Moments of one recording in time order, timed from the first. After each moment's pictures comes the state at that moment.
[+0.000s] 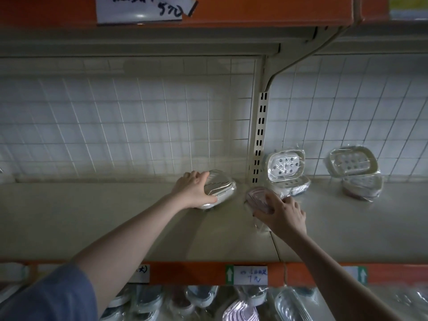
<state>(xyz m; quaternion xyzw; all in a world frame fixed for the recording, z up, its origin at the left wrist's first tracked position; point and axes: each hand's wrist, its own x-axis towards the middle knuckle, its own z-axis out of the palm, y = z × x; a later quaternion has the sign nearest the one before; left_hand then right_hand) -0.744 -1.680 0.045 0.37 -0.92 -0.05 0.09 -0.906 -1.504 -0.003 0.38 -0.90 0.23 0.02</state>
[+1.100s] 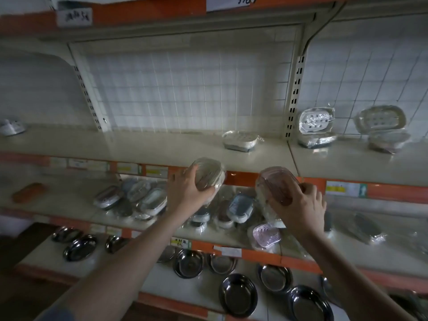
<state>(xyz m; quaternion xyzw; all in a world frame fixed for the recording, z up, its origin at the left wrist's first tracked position) -0.527 -1.490 -0.011 0.53 -0.79 -0.08 0.29 -0.735 -1.348 -0.028 0.43 -0.84 0.33 0.07</state>
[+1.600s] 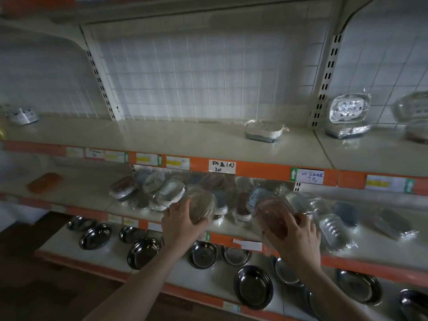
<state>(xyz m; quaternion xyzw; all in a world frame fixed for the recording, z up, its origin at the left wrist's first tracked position) -0.444 -1.497 -0.102 0.60 -0.76 -0.12 0.23 -0.665 -1.363 -0.113 0.45 -0.85 0.27 0.00</state>
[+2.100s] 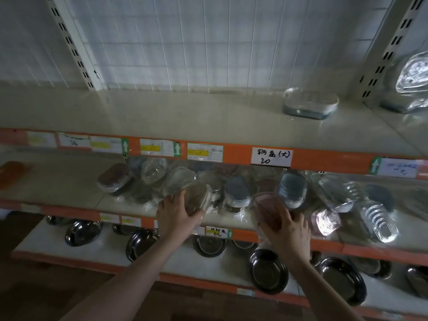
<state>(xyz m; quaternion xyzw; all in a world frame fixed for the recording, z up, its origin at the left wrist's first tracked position) -0.382 -1.646 -0.176 0.60 -0.77 -0.15 0.17 -0.588 -1.498 -0.189 0.38 -0.89 0.26 -0.07</state>
